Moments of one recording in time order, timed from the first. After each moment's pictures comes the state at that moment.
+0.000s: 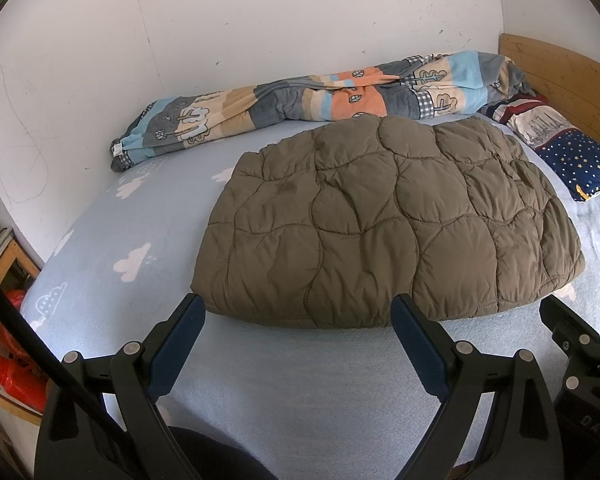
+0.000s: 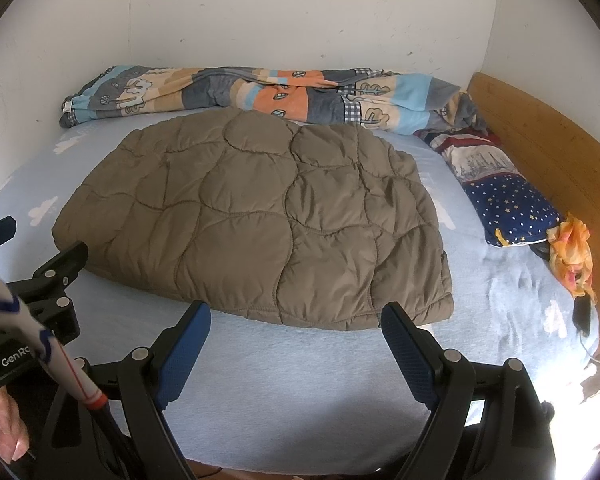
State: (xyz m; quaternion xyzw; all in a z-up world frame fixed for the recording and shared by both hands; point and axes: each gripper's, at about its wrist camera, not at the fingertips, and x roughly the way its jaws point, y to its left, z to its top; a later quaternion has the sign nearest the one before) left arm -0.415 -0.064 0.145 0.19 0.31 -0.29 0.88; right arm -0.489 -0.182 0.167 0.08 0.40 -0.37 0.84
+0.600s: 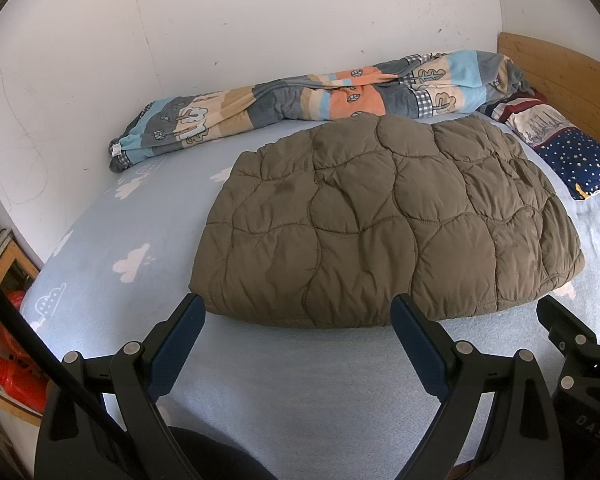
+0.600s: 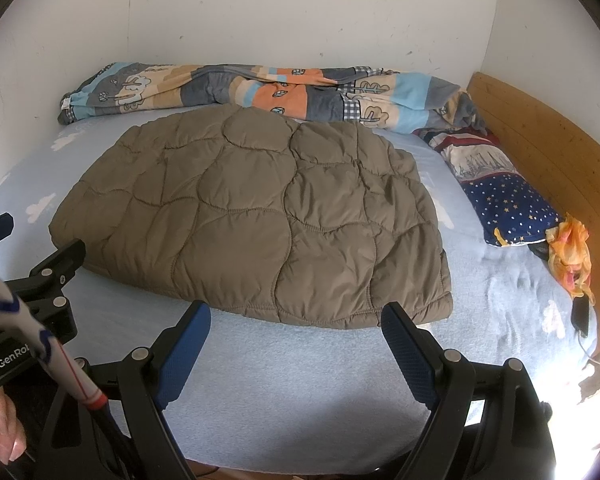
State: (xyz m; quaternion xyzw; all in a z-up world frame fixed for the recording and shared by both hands) left arm -0.415 -0.065 0.145 0.19 0.31 -0.29 0.88; right arm -0.489 -0.183 0.166 0.08 0.40 -0.37 0.84
